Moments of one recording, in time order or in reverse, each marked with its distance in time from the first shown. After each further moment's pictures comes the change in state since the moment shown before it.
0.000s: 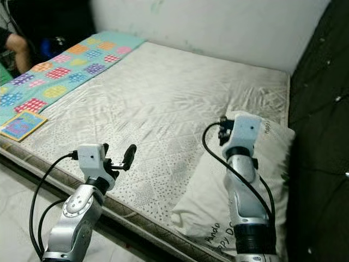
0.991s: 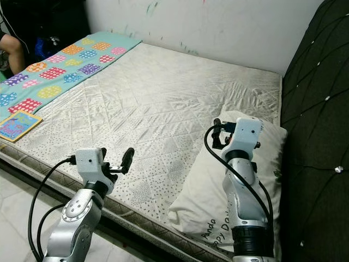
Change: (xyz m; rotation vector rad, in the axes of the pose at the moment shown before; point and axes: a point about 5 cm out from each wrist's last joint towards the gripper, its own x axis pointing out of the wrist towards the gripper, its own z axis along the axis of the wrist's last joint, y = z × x) left arm -0.007 0.006 -0.006 -0.021 0.015 0.041; right arm -0.004 0.000 -0.010 0.053 0.047 -0.012
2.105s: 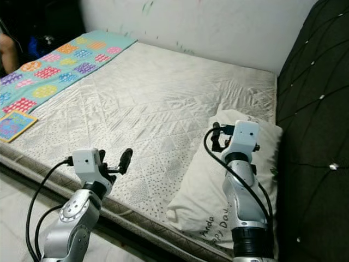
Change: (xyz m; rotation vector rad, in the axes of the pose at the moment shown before) left arm -0.002 0.004 0.001 -0.044 0.023 0.007; right arm -0.001 -0.001 -0.006 -0.018 0.037 -0.004
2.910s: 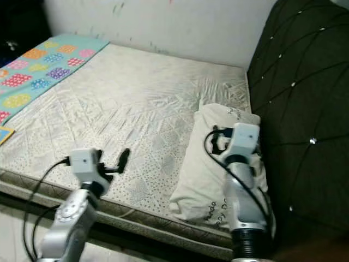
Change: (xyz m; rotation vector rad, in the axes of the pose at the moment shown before) left arm -0.001 0.007 0.002 0.012 -0.004 0.025; right arm -0.002 0.006 -0.007 0.004 0.027 0.033
